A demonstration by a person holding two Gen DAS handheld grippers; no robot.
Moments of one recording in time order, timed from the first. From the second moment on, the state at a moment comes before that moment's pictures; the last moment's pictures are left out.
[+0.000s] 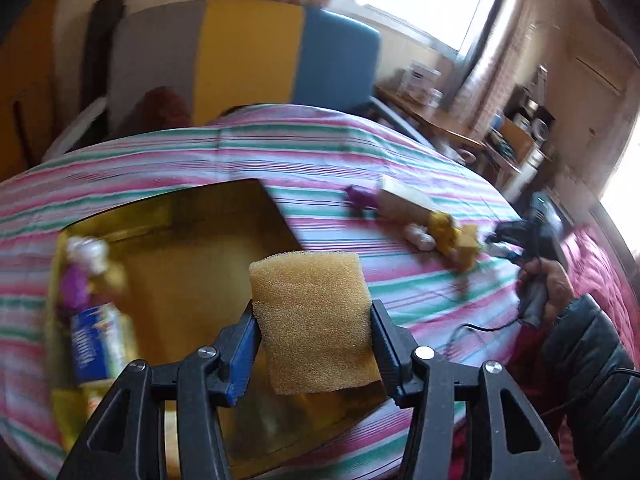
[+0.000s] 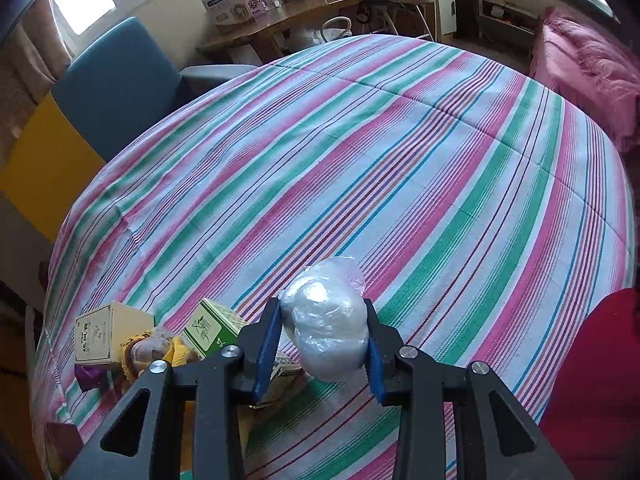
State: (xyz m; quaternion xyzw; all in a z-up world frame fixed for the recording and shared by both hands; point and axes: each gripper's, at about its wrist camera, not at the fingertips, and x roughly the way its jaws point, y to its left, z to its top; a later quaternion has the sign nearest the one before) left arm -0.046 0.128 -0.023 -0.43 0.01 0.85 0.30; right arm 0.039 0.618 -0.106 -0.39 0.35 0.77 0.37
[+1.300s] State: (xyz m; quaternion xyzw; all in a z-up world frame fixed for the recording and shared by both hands) left arm -0.205 0.067 -0.089 -0.49 0.01 0.86 0.16; right arm 0.017 0.595 -0.068 -0.34 0.28 0.82 0.36
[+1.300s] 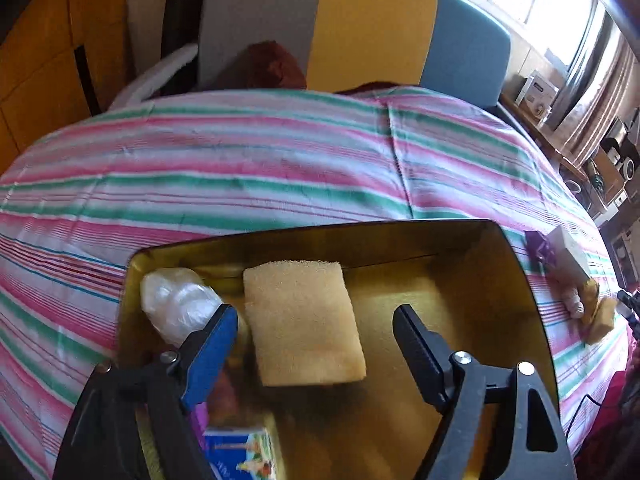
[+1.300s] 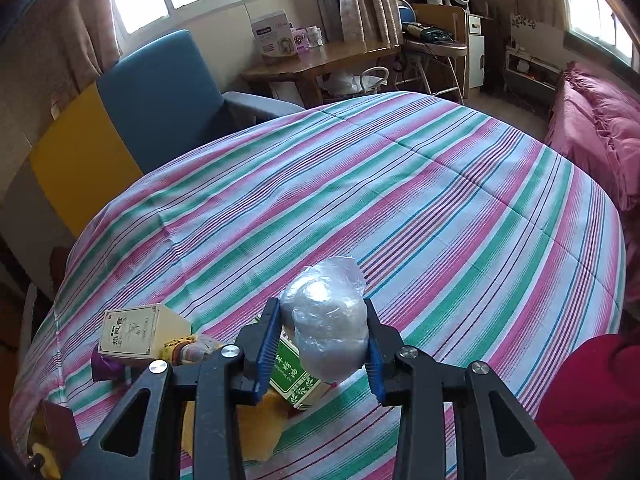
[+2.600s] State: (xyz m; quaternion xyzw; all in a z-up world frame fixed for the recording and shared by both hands) left arm -0.055 -0.048 -0.061 -0.44 -0.05 0.89 0.05; right arm -0.088 0.189 -0.045 -0.46 0.06 0.87 -0.19
